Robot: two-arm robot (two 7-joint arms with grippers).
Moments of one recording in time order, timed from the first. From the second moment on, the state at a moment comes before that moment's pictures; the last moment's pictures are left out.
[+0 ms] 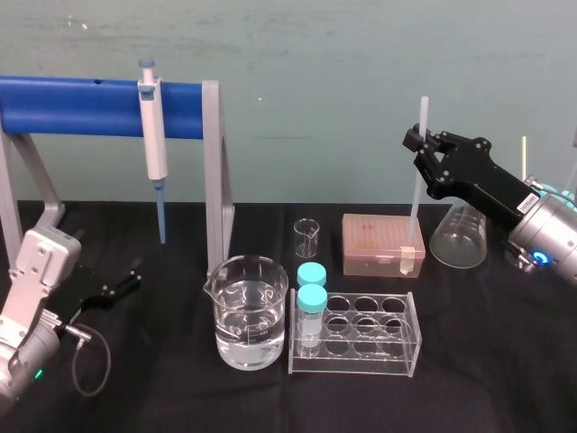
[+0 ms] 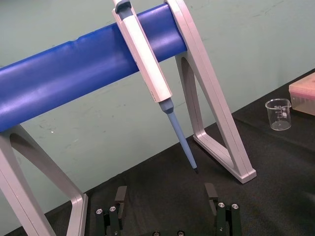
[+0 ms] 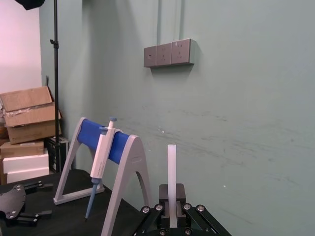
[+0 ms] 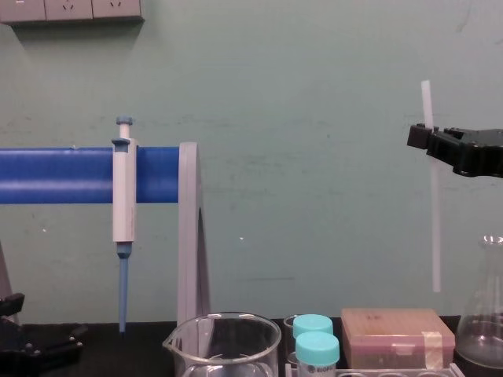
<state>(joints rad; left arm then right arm) -0.20 0.60 0.45 -1.41 -0.25 -0.12 0.03 0.44 0.47 -0.30 -1.35 0.57 -0.16 0.62</state>
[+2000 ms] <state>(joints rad) -0.20 0.60 0.45 -1.41 -0.25 -0.12 0.03 0.38 0.54 -0.31 -1.40 0.72 -0.17 0.80</state>
